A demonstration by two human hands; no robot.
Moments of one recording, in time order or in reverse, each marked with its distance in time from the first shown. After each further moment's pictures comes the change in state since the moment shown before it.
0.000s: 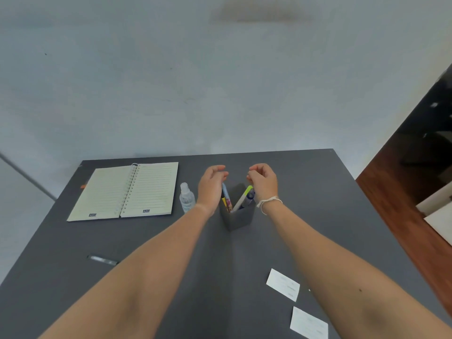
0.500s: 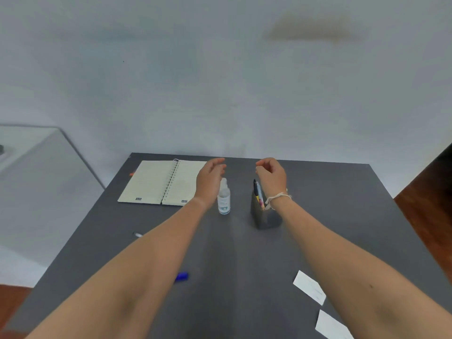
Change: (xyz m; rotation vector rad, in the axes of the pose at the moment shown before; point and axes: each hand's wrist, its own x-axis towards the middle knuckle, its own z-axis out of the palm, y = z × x) left_hand -0.027 0.030 -0.090 -0.027 0.126 0.072; right_hand -0.036 -0.022 0.052 -0.108 -0.149 -0.197
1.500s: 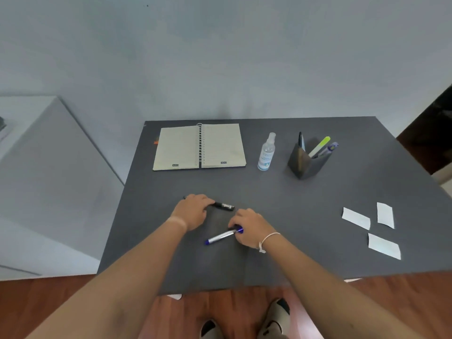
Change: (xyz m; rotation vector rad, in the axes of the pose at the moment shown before) left_hand -0.041 -0.122 -0.241 1.340 -0.685 0.213; right_hand -0.216 0.089 0.143 -1.101 -0.714 -0.125
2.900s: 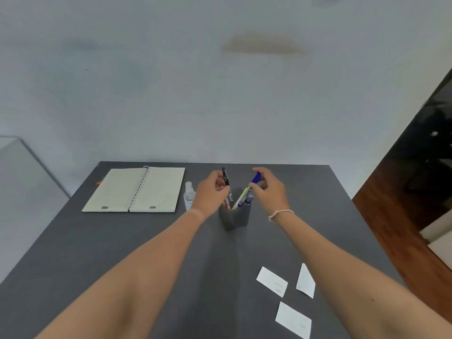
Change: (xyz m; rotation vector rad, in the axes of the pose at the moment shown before) left_hand 0.158 0.275 -0.083 -0.850 0.592 -0.073; right_hand 0.003 0.247 -0.215 0.651 0.706 0.050
